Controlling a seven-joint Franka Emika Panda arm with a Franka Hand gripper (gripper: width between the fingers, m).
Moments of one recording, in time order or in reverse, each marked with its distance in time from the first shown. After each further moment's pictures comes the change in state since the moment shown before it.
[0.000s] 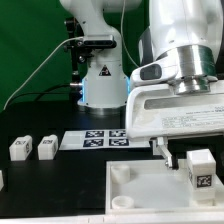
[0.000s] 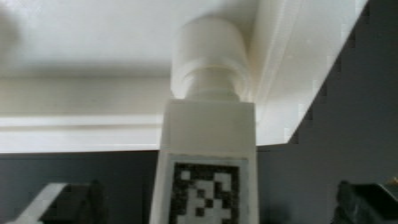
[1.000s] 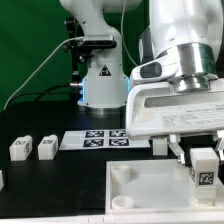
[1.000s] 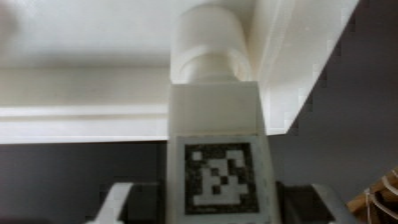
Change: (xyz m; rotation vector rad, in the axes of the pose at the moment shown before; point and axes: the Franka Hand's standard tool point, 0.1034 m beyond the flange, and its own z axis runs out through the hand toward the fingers) arm 0.001 0.000 0.000 0.000 0.009 0.003
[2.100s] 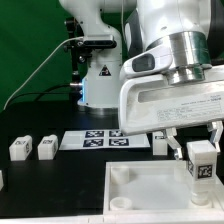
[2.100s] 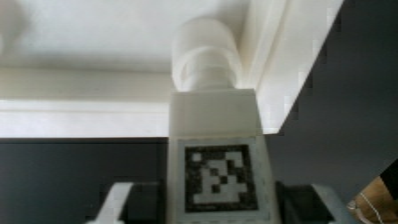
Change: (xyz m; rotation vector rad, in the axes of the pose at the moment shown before) arm 0.011 0.008 -0.010 0.074 -0.108 -0.040
